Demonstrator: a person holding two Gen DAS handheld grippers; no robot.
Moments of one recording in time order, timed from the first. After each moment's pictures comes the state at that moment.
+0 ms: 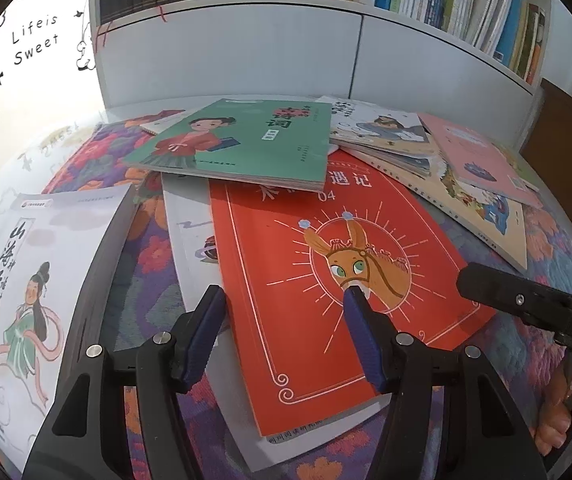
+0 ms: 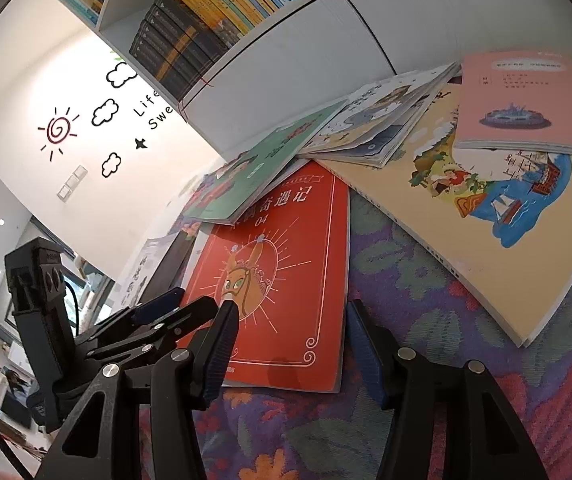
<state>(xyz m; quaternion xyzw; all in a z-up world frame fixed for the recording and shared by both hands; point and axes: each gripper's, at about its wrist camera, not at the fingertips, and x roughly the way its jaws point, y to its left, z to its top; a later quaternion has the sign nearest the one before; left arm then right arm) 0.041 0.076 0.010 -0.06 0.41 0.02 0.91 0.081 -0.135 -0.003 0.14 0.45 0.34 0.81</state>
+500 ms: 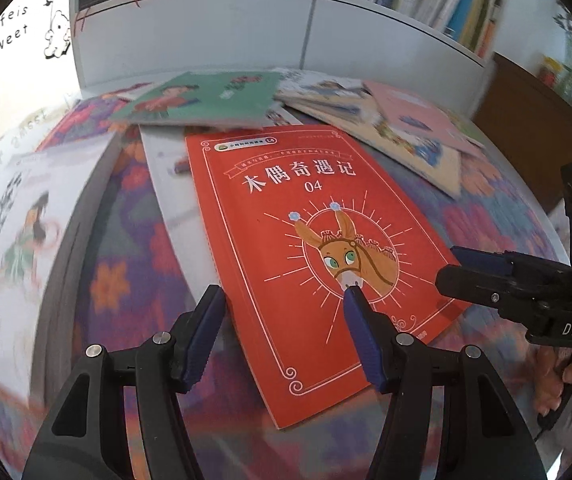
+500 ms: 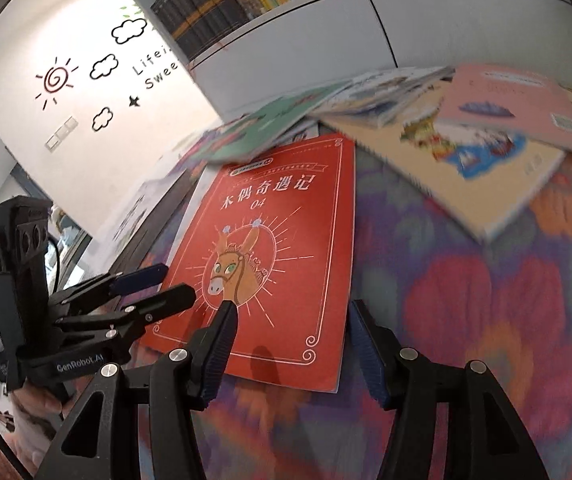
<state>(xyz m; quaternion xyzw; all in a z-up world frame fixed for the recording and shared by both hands) -0.032 0.057 0.014 -0.07 0.44 -0.05 0.89 0.014 -0.142 0.013 0.06 0.48 0.33 0.81</state>
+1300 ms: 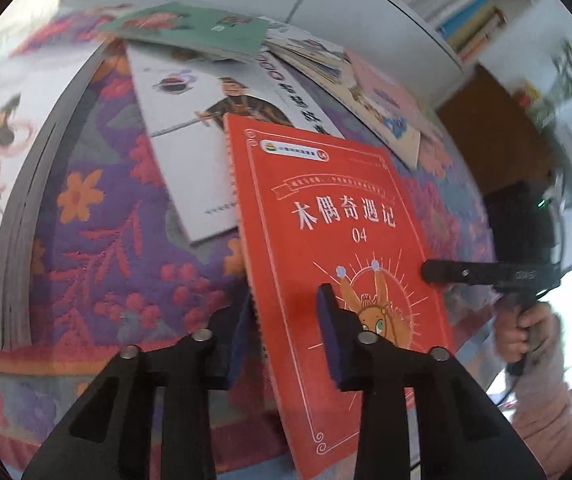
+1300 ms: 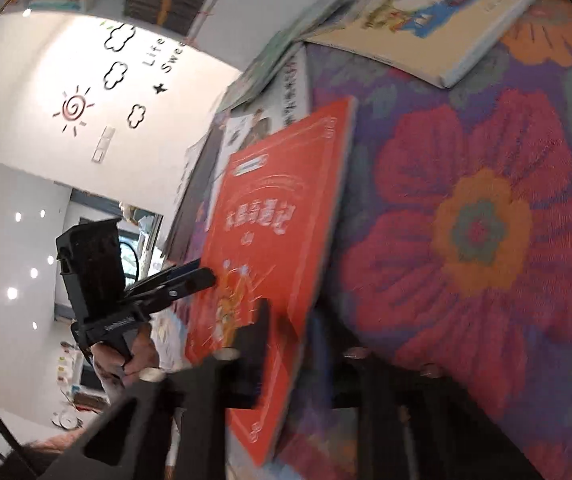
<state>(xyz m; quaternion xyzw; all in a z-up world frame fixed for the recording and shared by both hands) -0.039 0.094 -0.005 -0.20 0.51 -0.15 0.83 0.040 -0.189 -0.027 0.21 0.60 0.41 0.65</state>
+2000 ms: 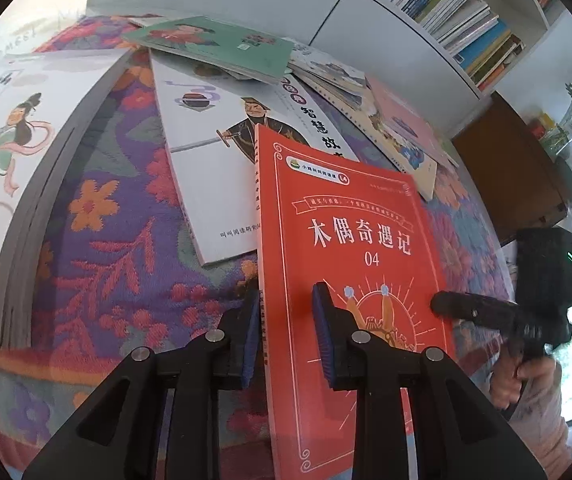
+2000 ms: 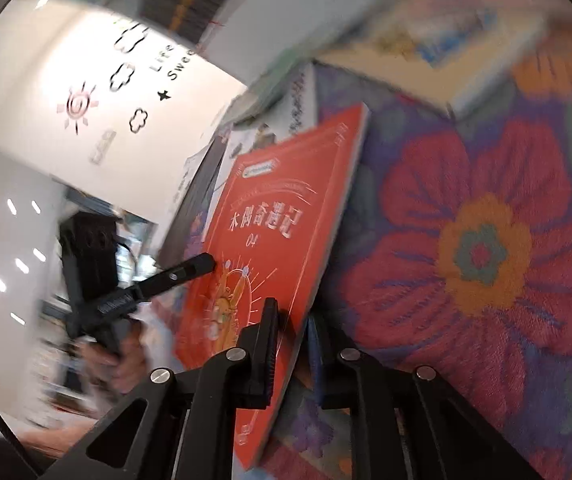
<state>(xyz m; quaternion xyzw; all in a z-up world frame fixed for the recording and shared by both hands) -0.036 0.090 -0.004 -0.21 0.48 -0.10 0.85 0.016 -0.186 -0.007 0.14 0.54 0.41 0.72</state>
